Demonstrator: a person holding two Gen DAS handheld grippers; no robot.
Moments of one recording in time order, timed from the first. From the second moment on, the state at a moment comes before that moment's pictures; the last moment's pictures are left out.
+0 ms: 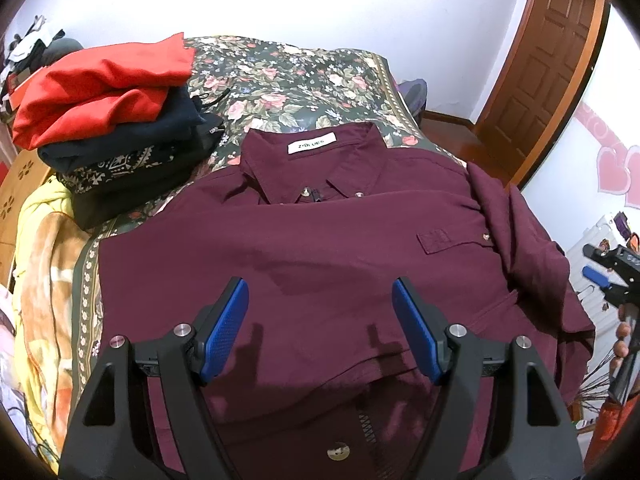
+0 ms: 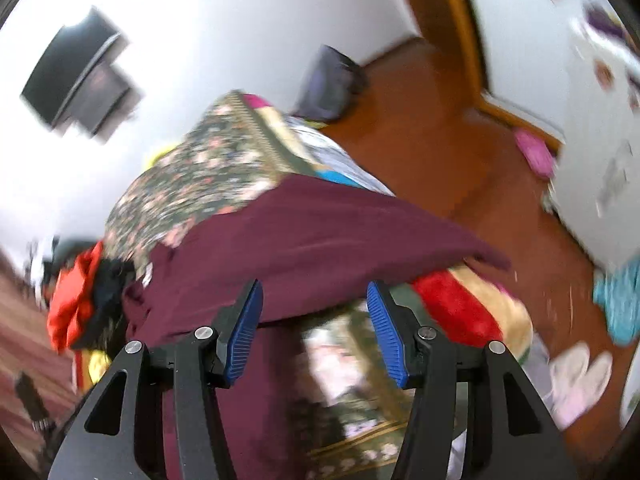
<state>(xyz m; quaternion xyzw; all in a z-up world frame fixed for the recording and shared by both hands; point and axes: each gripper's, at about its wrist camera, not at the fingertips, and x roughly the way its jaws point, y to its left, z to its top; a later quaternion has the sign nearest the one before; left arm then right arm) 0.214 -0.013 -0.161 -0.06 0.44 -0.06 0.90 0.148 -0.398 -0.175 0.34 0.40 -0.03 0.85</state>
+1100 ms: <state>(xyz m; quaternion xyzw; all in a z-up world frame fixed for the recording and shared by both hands) 0.178 0.061 -0.155 -0.10 0.40 -0.02 0.91 0.175 -0.330 -0.028 0.27 0.26 0.10 0.92</state>
